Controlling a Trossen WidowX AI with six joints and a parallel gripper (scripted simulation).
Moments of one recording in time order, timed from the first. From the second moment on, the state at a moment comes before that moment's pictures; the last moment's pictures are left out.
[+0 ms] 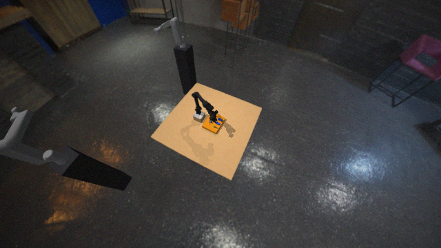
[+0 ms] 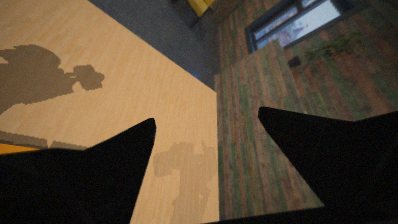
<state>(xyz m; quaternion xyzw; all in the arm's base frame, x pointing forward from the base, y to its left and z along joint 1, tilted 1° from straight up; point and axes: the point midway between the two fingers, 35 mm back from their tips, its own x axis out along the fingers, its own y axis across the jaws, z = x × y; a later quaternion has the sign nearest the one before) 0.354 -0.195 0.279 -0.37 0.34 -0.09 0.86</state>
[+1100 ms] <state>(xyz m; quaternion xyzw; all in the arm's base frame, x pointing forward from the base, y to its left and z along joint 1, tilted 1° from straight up) 0.277 -0.063 0.109 -0.50 0.49 0.35 0.62</state>
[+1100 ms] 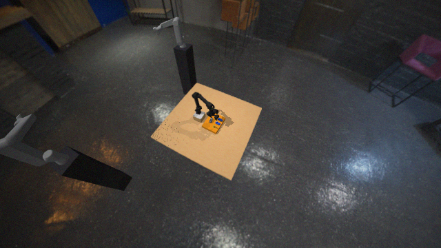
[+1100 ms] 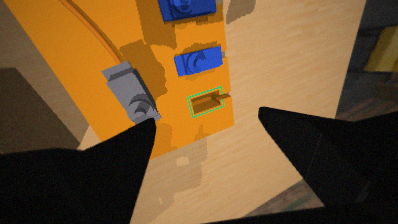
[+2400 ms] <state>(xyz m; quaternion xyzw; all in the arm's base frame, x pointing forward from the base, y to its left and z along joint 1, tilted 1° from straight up) 0.230 -0.028 0.042 -0.51 0.49 0.50 0.50</state>
